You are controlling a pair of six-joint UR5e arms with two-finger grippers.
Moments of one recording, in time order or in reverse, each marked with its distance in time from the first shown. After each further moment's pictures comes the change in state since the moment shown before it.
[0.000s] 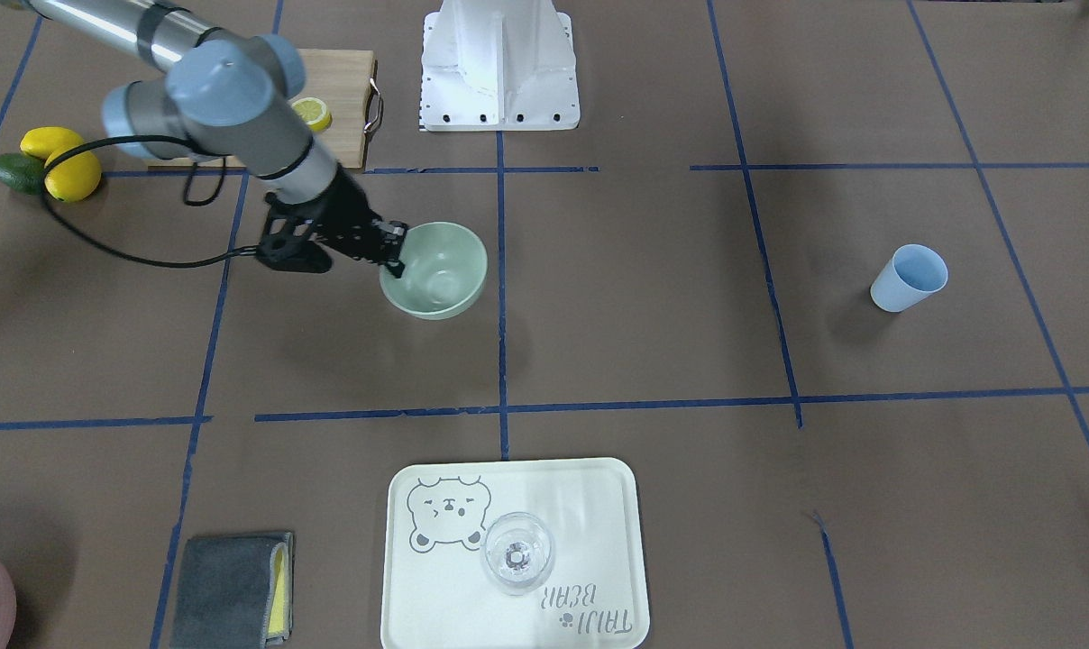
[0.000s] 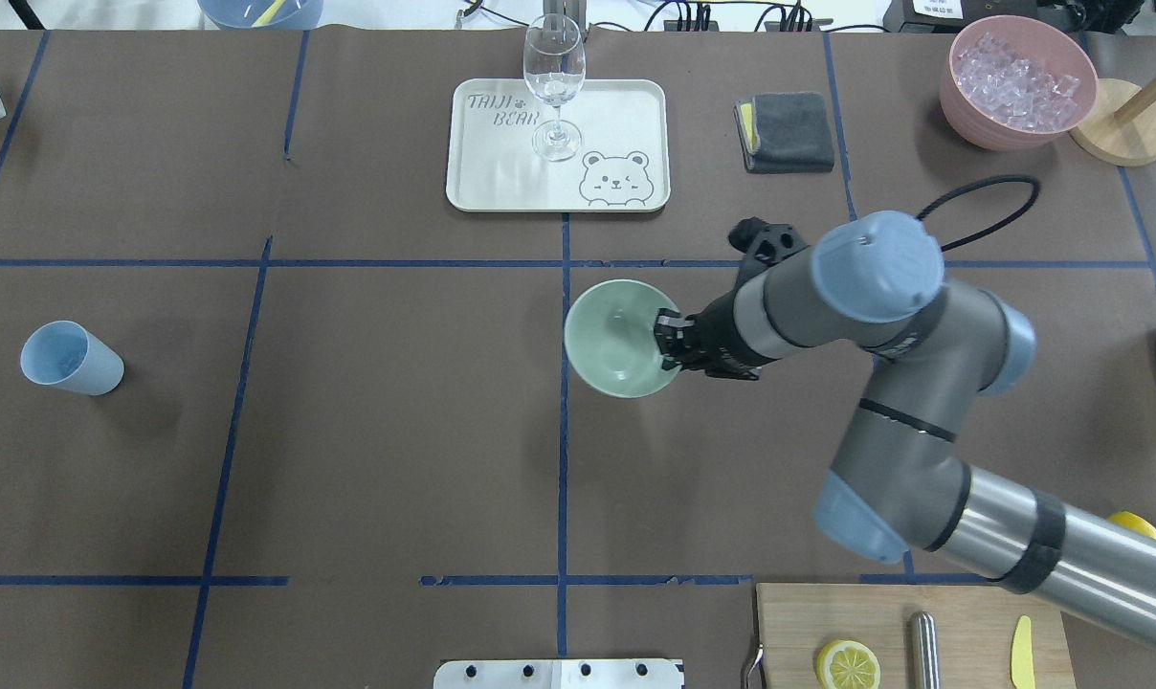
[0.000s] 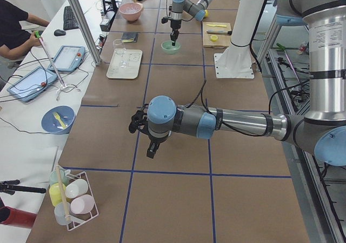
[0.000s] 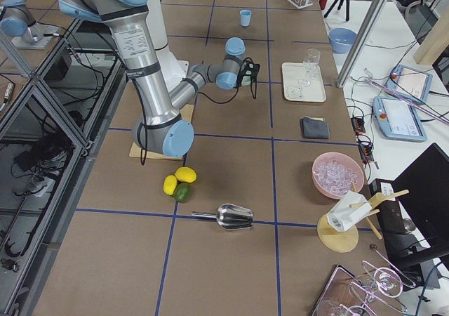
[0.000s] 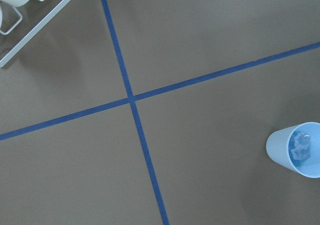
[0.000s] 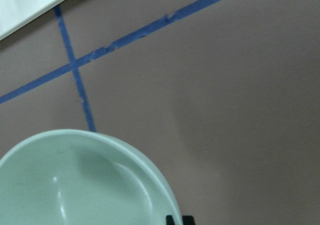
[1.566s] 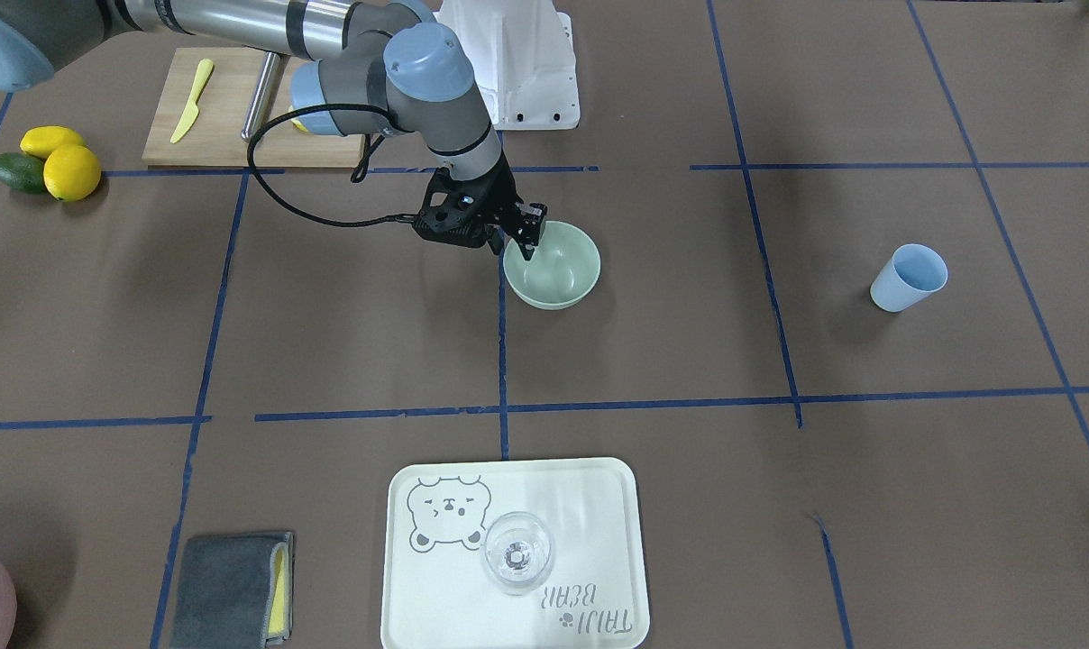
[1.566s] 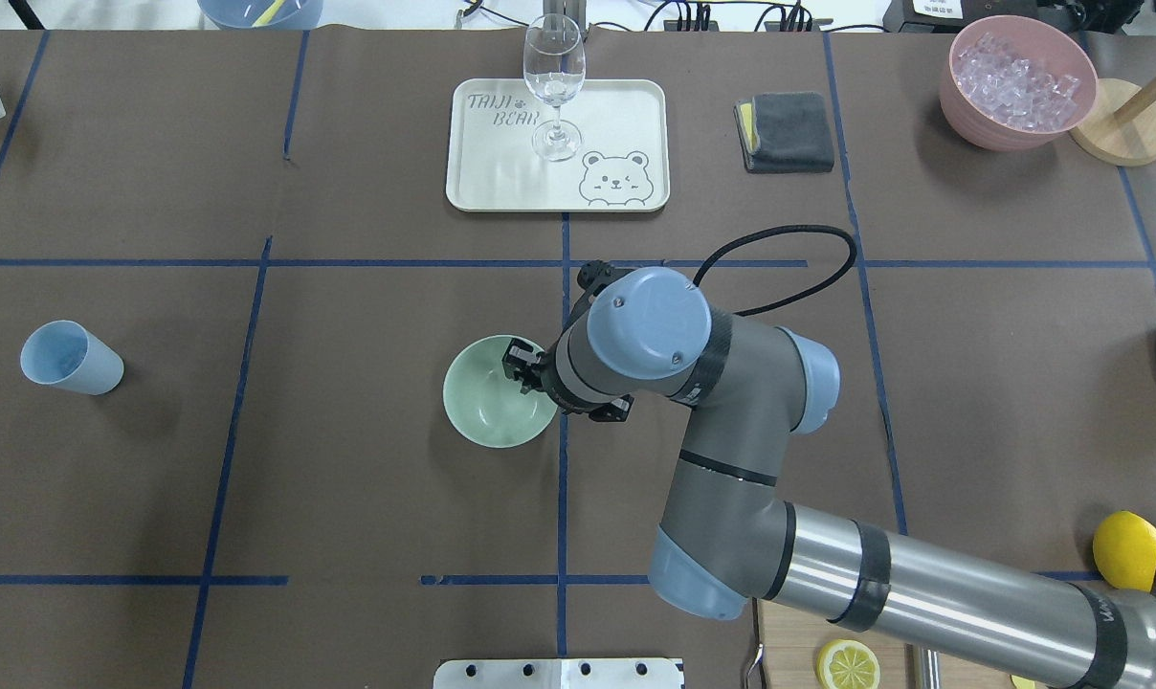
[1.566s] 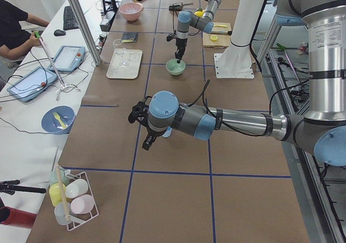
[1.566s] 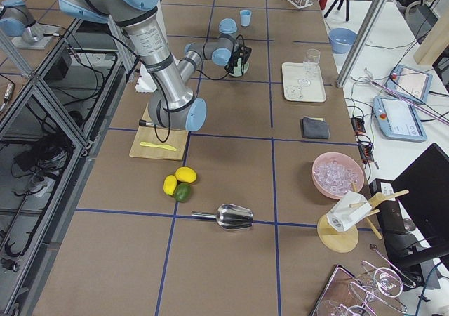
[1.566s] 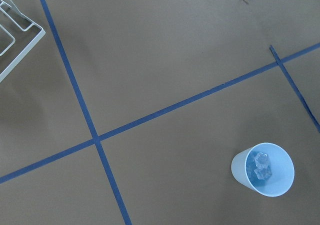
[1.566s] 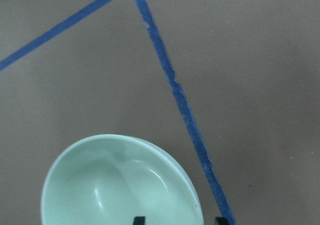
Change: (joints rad) left arm 0.029 -0.001 0.074 -0.318 -0.008 -0.135; right arm -0.100 0.190 -0.100 -0.110 -0.112 0.105
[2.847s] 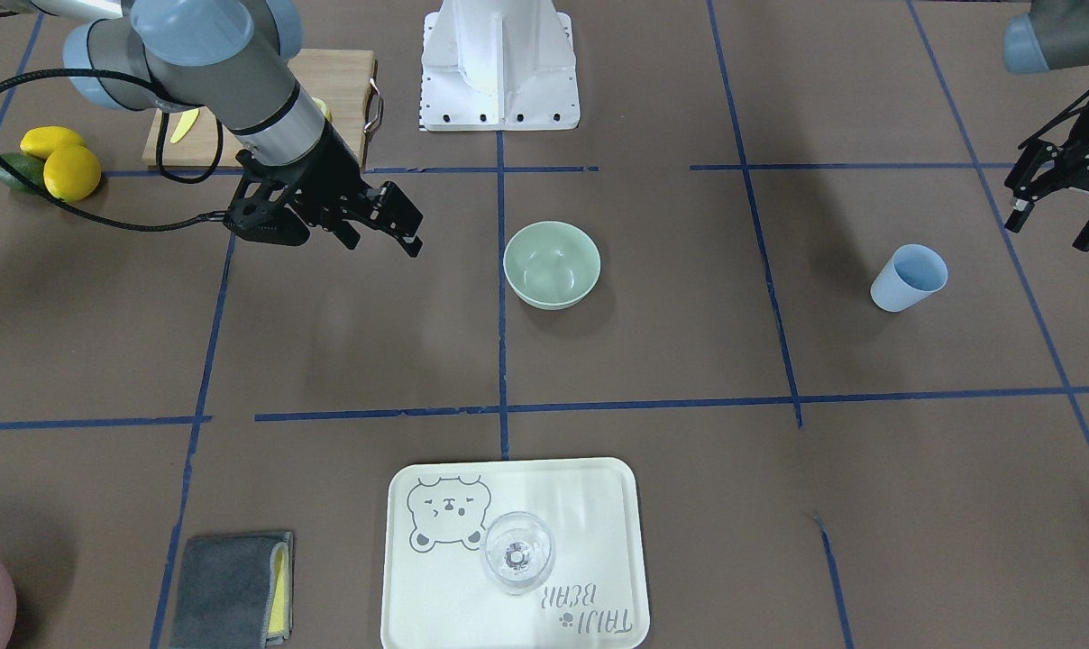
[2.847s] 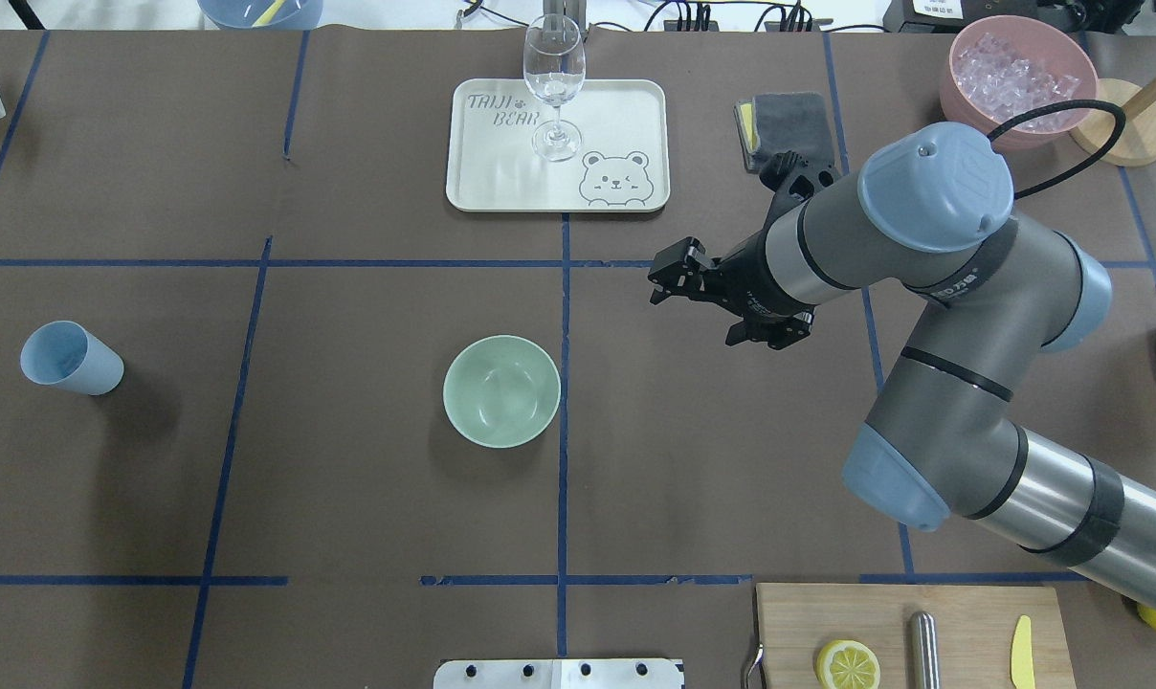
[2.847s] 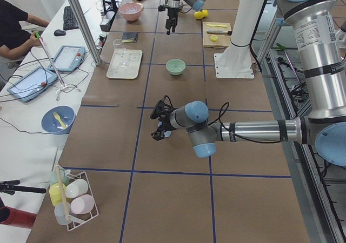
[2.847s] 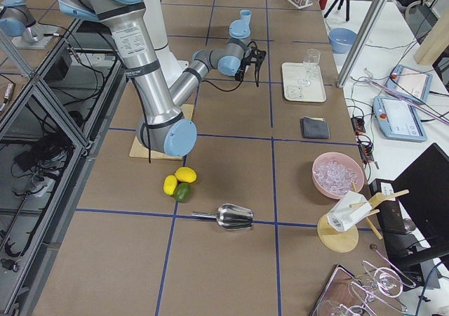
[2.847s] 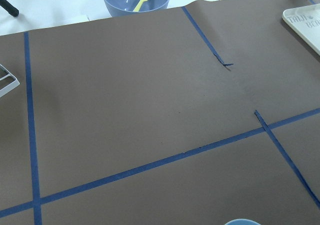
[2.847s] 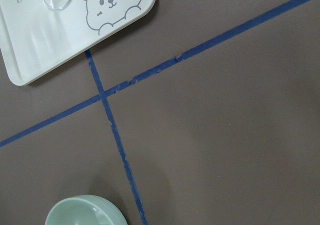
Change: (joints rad) left arm 0.492 0.203 0.037 -0.922 0.638 -0.773; right arm 0.225 -0.248 0.245 0.012 0.201 -0.125
